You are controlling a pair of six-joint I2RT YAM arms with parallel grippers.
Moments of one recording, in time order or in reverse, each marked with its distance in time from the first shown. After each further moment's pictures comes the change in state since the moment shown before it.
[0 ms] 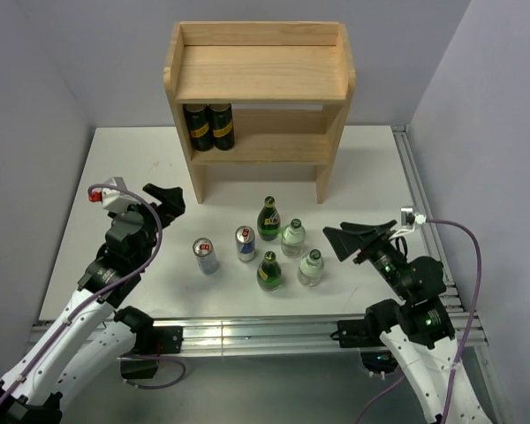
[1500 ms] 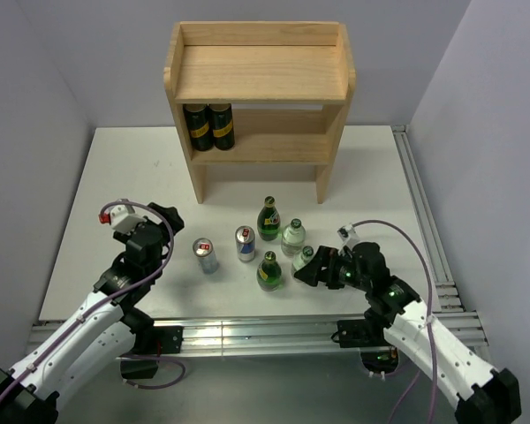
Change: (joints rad) left arm -0.050 -0.019 -0.210 0.024 -0.228 -0.090; right arm 0.138 0.248 -0.280 -0.155 -0.126 0.008
